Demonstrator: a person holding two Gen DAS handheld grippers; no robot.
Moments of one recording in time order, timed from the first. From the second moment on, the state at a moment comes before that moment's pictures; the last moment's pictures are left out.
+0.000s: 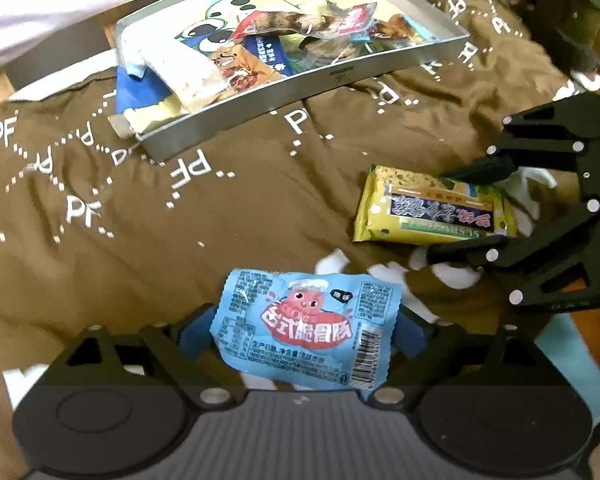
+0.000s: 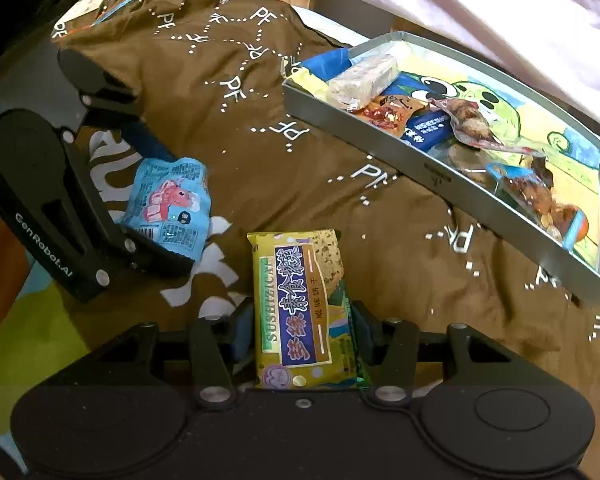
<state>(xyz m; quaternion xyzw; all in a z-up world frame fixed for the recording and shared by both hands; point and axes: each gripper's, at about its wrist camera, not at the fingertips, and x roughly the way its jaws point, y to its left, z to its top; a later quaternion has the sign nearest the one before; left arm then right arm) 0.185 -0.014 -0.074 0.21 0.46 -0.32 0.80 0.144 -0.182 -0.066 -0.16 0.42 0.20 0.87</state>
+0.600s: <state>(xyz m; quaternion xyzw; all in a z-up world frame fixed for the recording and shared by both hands) 0.153 -0.012 -0.059 0.19 0.45 -0.33 0.81 0.102 -0.191 -0.056 -0.19 0.40 0.21 0.87</state>
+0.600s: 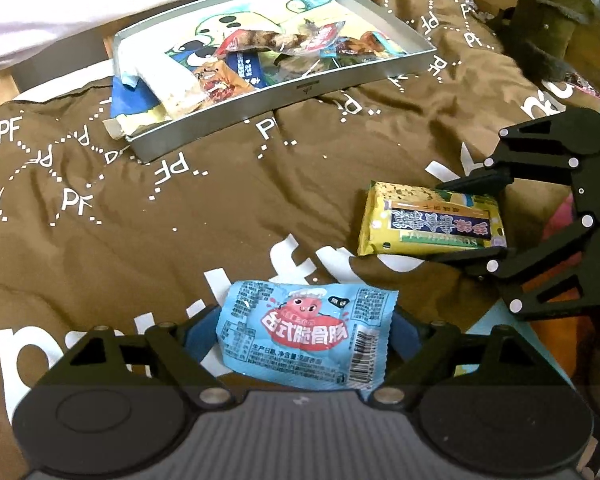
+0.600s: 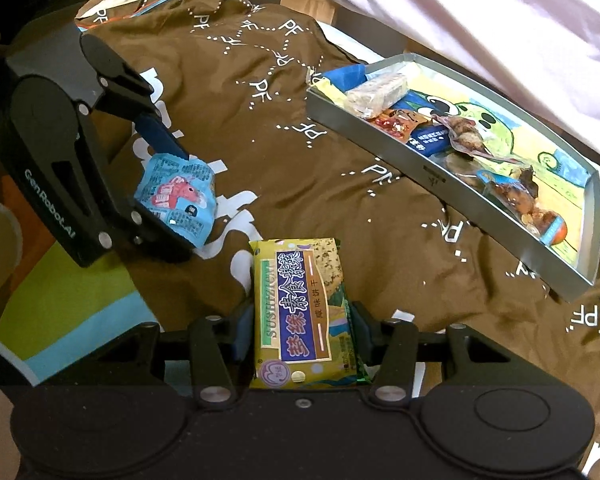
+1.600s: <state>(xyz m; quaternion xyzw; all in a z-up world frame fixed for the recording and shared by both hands) 0.142 -0.007 -0.045 0.19 0.42 -0.32 0.83 0.081 -0.182 -0.040 -0.29 0.32 0.22 0.88</state>
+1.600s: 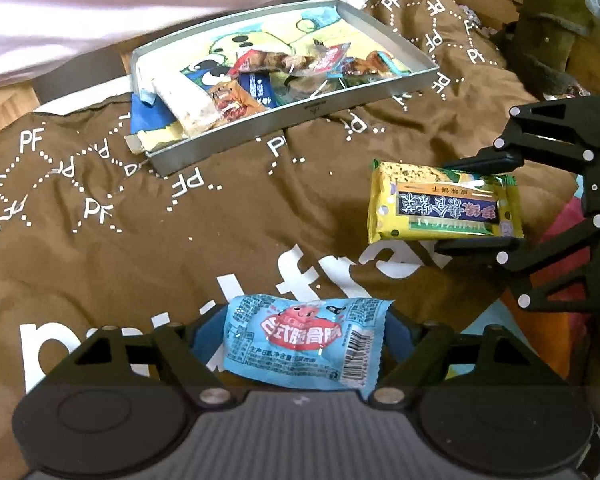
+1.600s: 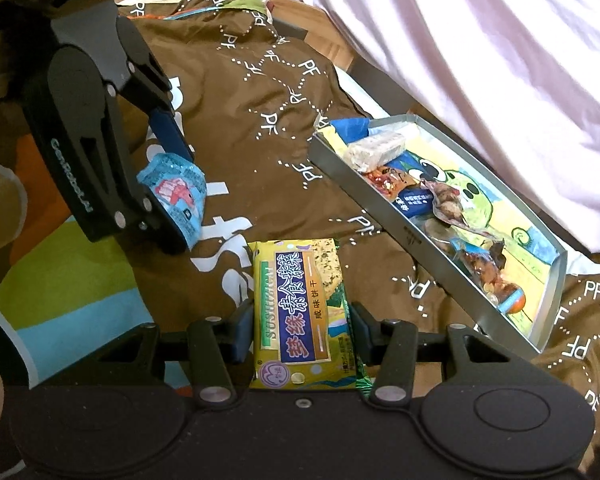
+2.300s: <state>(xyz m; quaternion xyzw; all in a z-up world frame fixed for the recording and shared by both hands) 0.220 -0.034 0.036 0.08 0.27 -0.25 0.93 0.139 -0.198 0.011 -0.26 0.22 0.15 0.93</state>
